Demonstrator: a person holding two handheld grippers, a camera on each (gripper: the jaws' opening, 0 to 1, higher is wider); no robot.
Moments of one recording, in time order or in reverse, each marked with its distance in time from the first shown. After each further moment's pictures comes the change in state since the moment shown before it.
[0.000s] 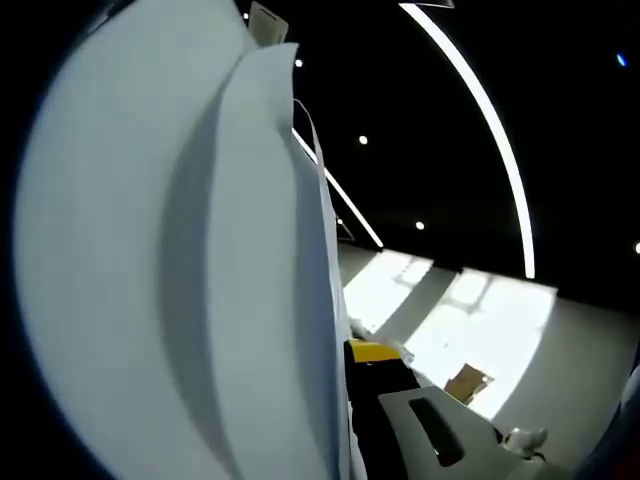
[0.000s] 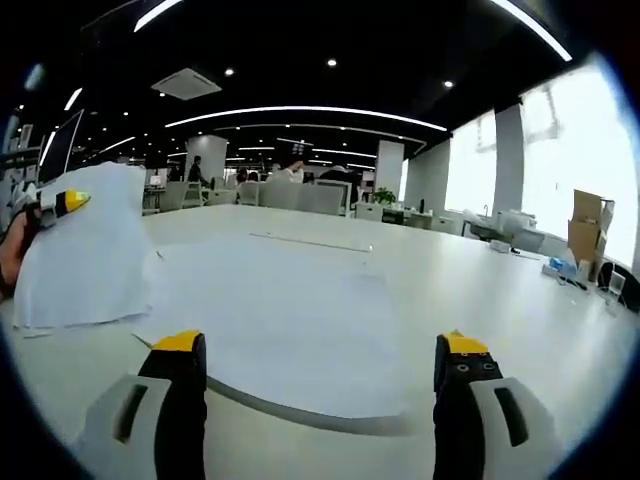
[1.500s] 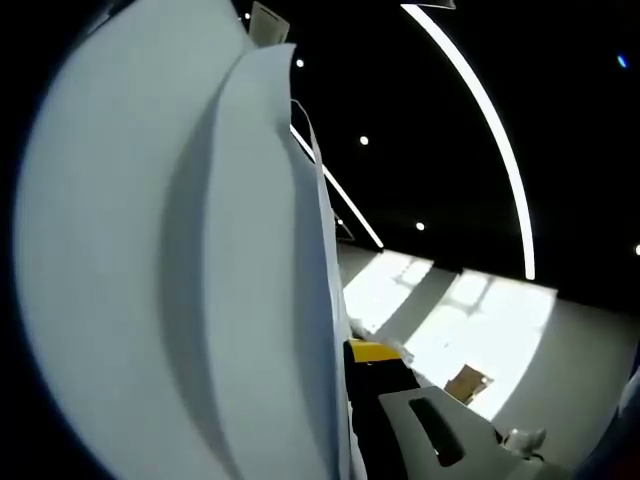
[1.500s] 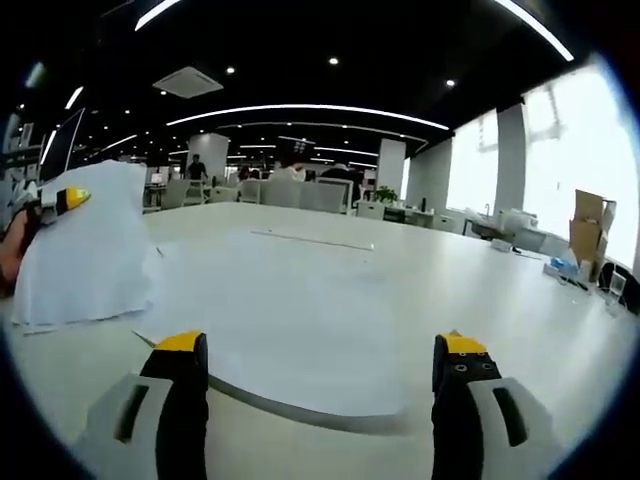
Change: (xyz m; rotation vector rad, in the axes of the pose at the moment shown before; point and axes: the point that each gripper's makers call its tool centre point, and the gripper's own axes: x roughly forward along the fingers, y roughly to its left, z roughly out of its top) left arm 0.000 0.000 0.000 -0.005 -0.002 0.001; right arm -0.003 0.001 -0.003 -0.004 0.010 0.008
